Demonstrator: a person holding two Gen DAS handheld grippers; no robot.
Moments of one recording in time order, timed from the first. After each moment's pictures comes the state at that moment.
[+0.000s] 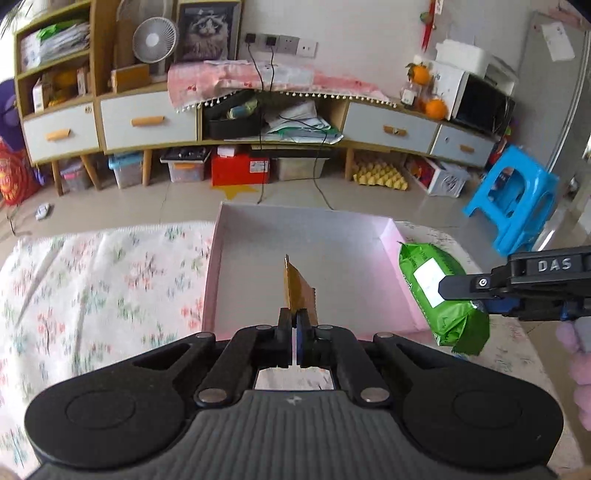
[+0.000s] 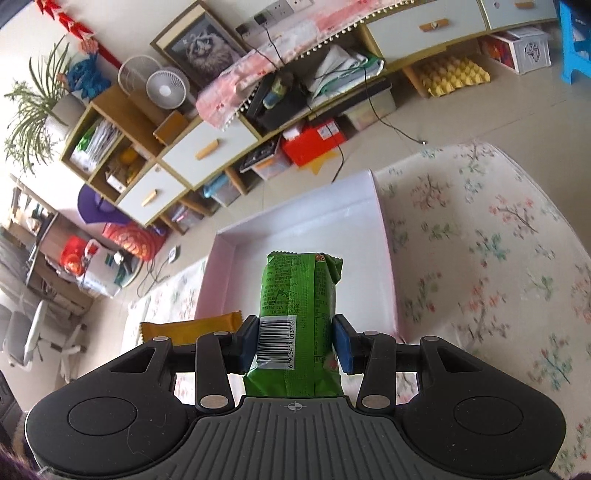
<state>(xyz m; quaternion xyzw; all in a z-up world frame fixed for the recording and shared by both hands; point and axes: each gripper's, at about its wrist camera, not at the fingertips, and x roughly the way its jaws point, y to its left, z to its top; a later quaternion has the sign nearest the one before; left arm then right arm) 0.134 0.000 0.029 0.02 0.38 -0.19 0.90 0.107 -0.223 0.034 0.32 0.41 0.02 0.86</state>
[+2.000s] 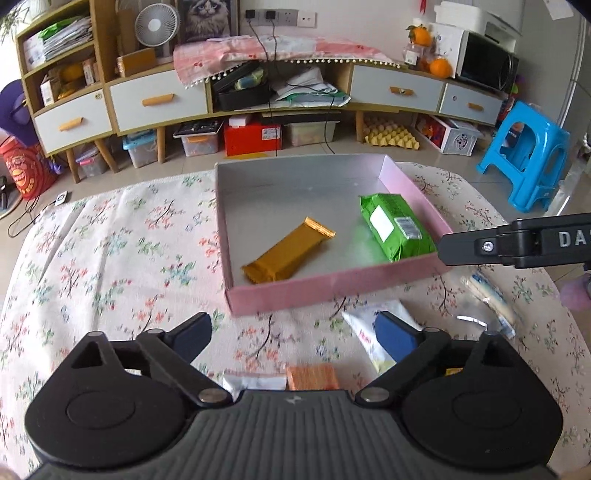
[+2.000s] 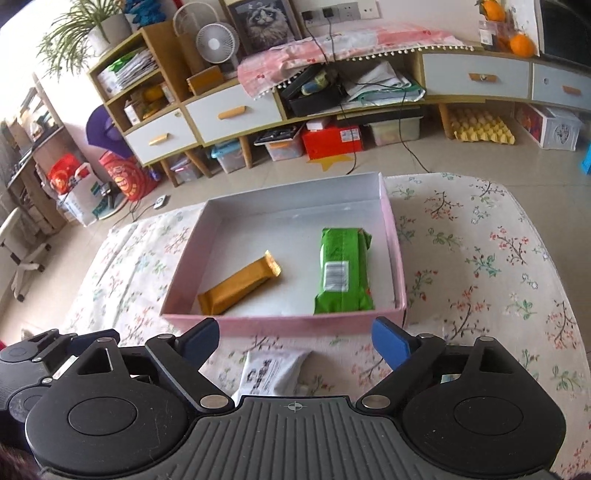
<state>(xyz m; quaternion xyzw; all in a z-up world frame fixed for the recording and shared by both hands) 0.081 0.012 0.010 0.06 0.42 -0.16 0.89 0.063 -0.164 0.036 0.15 0.42 0.04 0.89</state>
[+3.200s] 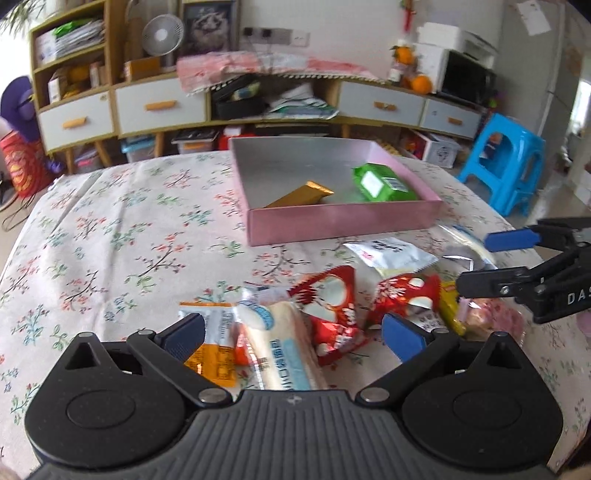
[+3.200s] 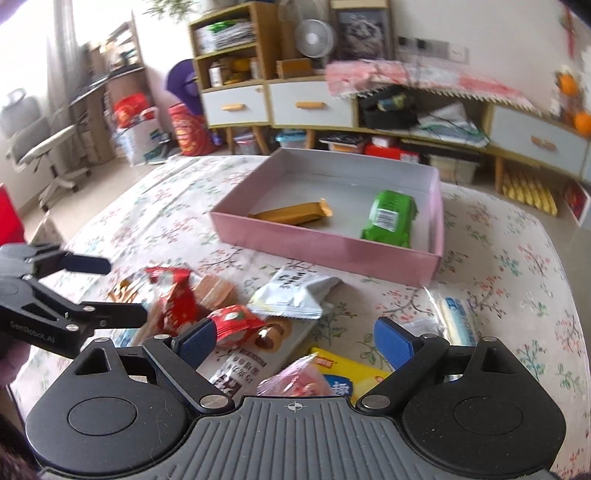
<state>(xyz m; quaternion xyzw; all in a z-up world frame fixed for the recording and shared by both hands) 0.007 0.059 -0.017 0.04 0.37 -0.20 0.91 -0.022 -0.131 0.001 0.01 0.37 0.14 0.92</state>
